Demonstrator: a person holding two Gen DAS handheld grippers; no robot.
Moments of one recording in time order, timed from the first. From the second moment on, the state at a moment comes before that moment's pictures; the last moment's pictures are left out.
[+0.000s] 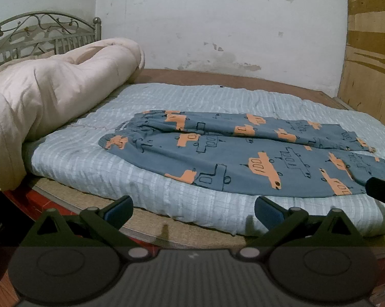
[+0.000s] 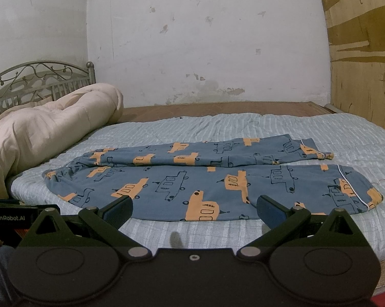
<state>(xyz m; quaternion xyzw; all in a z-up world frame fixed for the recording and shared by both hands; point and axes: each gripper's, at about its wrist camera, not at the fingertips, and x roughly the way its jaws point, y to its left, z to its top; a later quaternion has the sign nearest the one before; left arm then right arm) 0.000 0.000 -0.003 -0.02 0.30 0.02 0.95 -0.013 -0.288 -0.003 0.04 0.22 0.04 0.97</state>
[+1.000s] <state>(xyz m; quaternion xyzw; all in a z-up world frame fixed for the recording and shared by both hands) -0.002 0.001 -0.004 -0.02 0.30 0.02 0.95 -0.013 -0.289 -0.004 0.04 0.22 0.04 0.97</state>
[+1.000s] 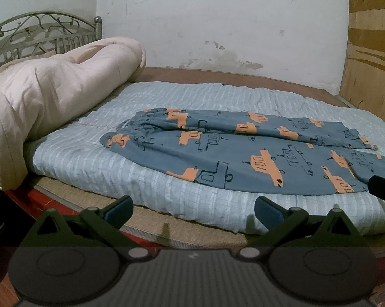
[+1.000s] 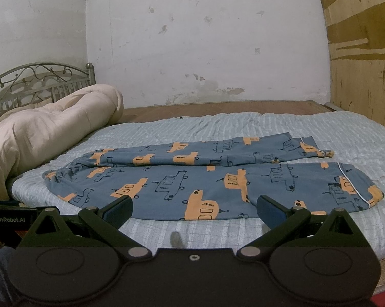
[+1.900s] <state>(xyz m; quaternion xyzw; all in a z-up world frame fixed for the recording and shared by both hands) 0.002 0.000 -0.003 -0.01 0.31 0.02 0.95 -0.014 -0.289 -0.010 0.03 0.20 0.07 0.98</state>
